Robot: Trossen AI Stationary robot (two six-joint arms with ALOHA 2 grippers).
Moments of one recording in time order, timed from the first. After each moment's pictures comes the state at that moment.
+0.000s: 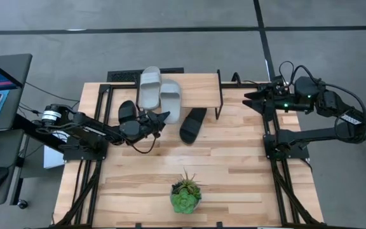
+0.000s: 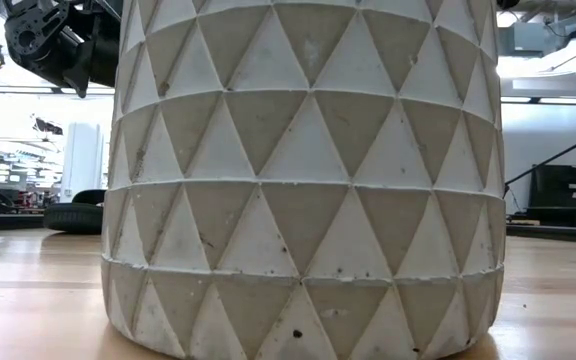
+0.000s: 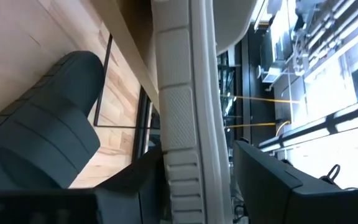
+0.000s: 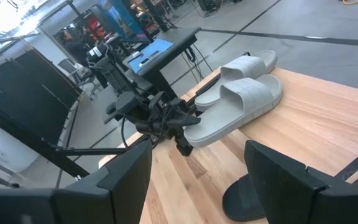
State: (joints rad) left arm -0.01 1.46 0.44 1.01 -0.64 -1.64; right arm -0.17 0.73 1.18 -0.70 0.05 0.54
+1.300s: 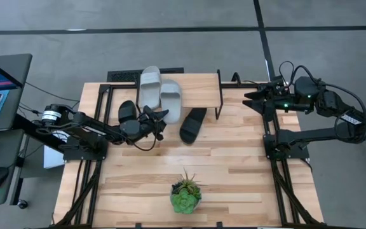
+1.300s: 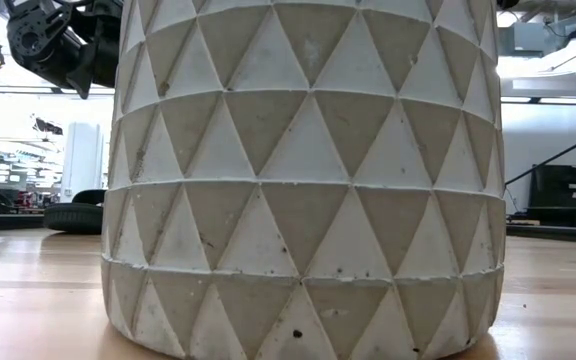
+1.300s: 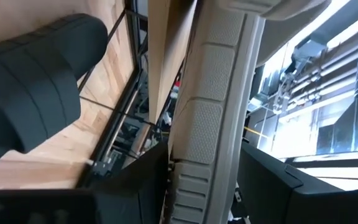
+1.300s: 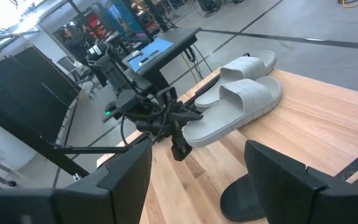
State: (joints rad) left arm 0.00 1.46 0.44 1.00 -0.64 -2.00; right arm -0.17 0.73 1.18 -0.70 0.05 0.52
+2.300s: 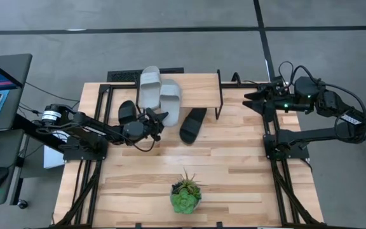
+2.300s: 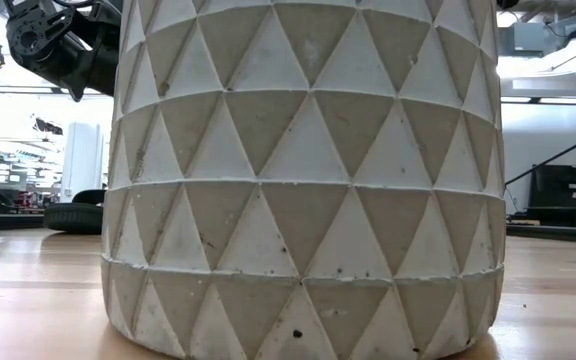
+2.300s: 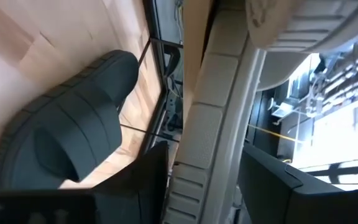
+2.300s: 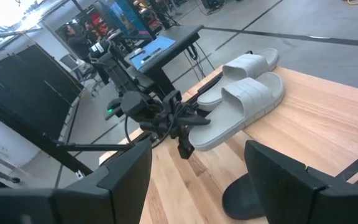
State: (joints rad) left arm 0.00 1.46 0.44 0.86 -0.67 -1.94; right arm -0.17 0.73 1.18 -0.71 0.04 0.52
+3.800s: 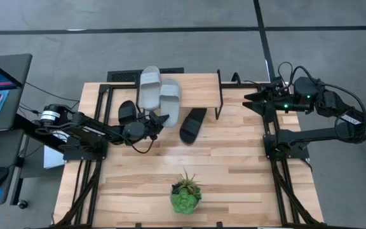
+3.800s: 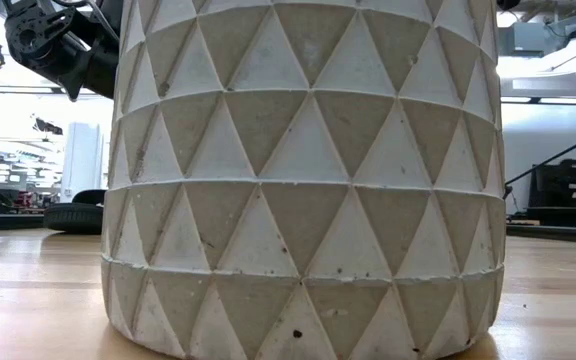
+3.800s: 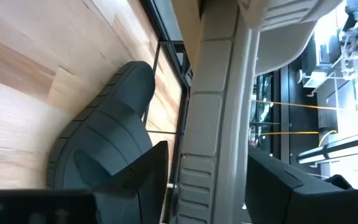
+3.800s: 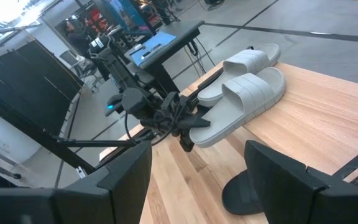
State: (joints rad) left arm -0.01 1.44 0.44 0.78 -0.63 -1.73; right arm -0.17 0.73 1.18 -0.72 0.03 0.52
